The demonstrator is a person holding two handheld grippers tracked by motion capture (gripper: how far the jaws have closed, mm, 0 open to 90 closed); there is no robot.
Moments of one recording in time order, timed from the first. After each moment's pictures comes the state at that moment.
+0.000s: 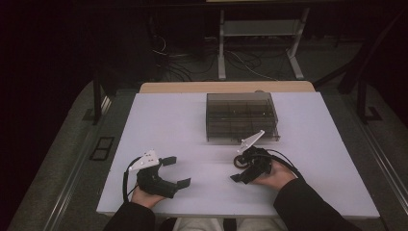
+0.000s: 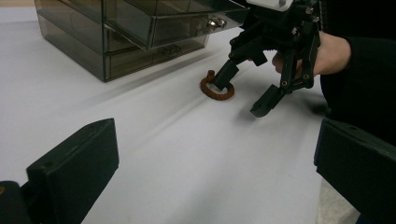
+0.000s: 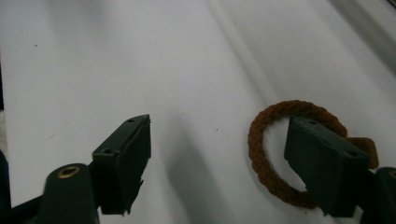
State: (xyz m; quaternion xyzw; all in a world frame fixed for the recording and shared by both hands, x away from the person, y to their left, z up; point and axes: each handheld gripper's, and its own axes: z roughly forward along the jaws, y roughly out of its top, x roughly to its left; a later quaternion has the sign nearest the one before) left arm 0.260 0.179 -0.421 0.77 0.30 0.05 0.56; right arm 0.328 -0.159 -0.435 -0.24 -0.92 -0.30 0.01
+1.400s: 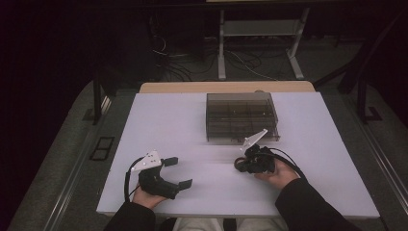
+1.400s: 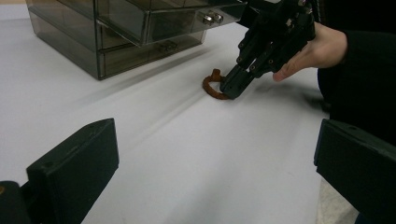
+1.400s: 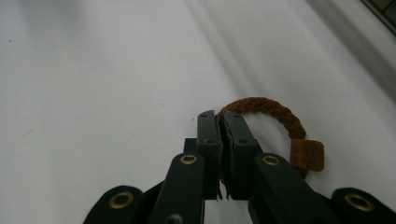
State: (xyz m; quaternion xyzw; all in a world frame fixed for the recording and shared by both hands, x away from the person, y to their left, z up) left arm 0.260 0.175 -0.423 0.77 0.30 0.05 0.56; right arm 0.331 -0.167 -0.434 -0.25 -0.92 -0.30 0.00
